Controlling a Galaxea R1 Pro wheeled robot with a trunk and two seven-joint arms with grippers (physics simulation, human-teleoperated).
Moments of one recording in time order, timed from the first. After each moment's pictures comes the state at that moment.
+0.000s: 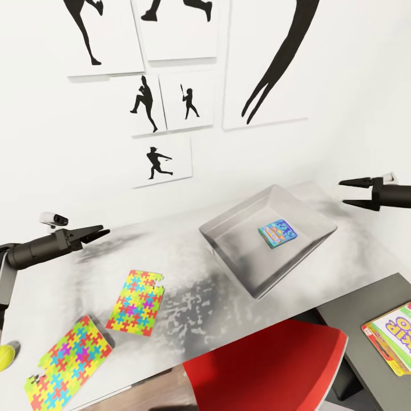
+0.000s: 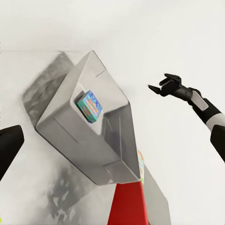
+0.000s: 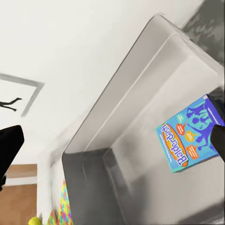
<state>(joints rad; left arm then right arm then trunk) -0.74 0.39 0.35 -1.23 0.29 1.03 -1.44 -1.47 -0.70 0.21 -0.37 -0.46 1.04 1.14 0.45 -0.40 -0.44</state>
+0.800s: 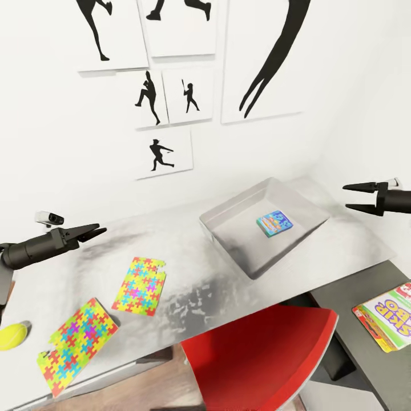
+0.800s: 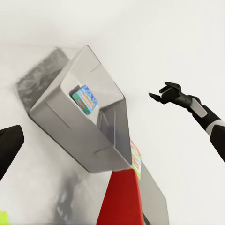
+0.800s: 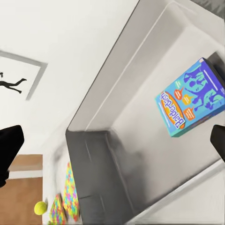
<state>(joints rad) -0.74 0.40 0.37 -1.23 0.29 1.03 -1.44 -1.43 -0.72 0.21 -0.38 -0.46 1.04 1.20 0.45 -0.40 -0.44</state>
